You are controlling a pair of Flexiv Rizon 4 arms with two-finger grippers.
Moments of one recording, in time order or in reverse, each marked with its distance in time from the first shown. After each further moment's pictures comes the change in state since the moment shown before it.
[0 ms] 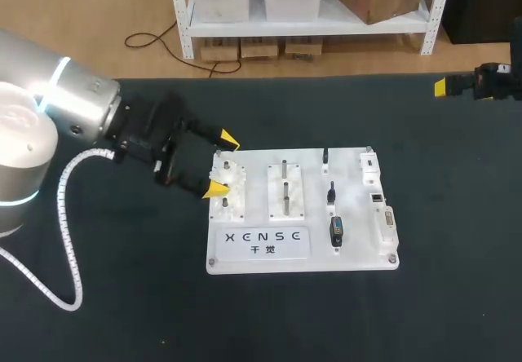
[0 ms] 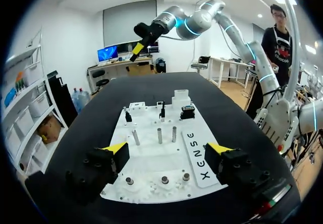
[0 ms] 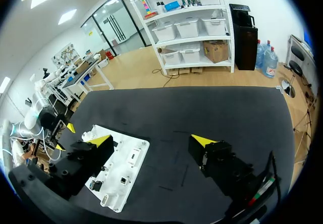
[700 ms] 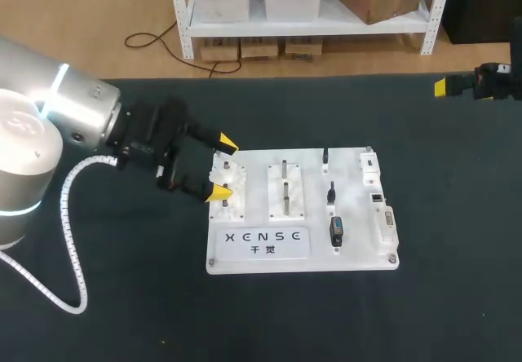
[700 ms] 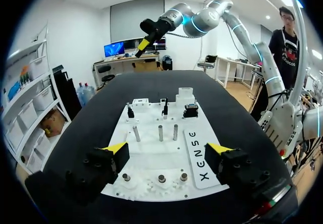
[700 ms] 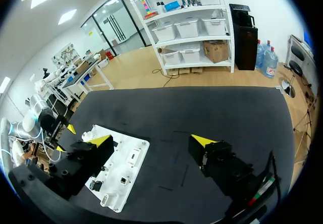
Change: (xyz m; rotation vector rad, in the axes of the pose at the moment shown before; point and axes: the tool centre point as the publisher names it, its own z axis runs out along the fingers) left arm 0.003 -0.005 0.002 -0.041 0.010 -0.026; right arm 0.000 -0.001 0.000 0.001 0.001 -0.002
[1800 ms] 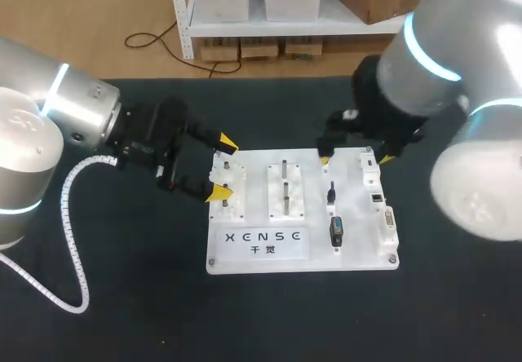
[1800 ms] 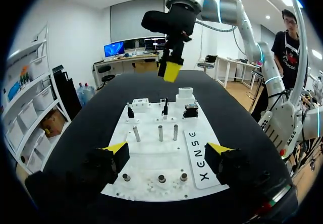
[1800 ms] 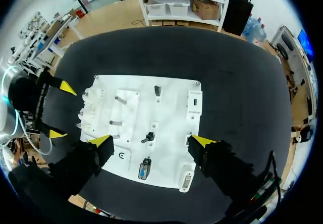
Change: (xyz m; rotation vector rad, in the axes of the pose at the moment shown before) left arm 0.000 0.000 0.000 0.000 0.001 0.000; right arm 0.107 0.164 0.070 0.286 0.433 0.056
